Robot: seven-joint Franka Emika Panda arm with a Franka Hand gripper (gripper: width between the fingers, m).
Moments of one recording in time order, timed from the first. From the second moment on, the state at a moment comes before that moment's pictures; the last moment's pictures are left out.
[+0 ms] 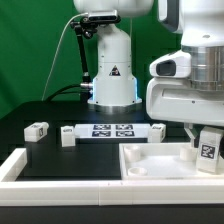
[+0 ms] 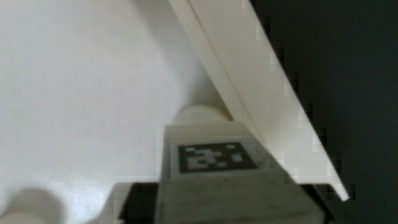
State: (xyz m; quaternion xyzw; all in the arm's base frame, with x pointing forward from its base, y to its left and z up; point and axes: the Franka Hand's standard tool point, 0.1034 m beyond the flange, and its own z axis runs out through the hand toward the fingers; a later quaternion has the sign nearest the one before) arm 0.622 0.123 0.067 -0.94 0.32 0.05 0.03
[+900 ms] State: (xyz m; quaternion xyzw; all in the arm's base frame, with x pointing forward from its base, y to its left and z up) arm 0.628 0.124 0.066 -0.74 0.67 0.05 0.04
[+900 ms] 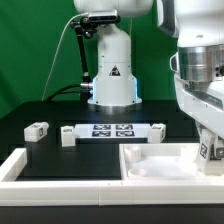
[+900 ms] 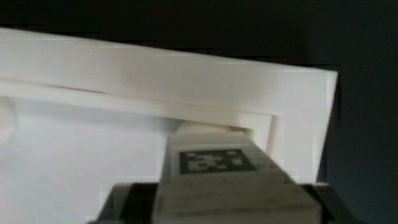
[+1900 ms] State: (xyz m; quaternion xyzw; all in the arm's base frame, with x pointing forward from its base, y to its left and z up) arm 0.629 0.129 0.068 -0.91 0.40 0.03 0.04
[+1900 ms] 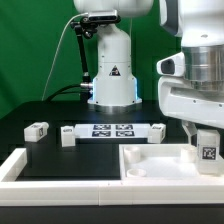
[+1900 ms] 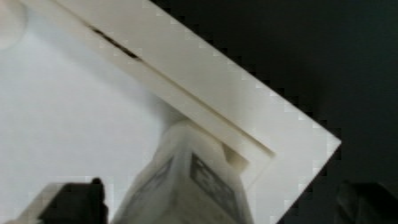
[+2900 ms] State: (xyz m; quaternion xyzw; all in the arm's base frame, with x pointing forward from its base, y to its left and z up) arm 0.630 0.117 0.065 -1.00 0.02 0.00 0.03
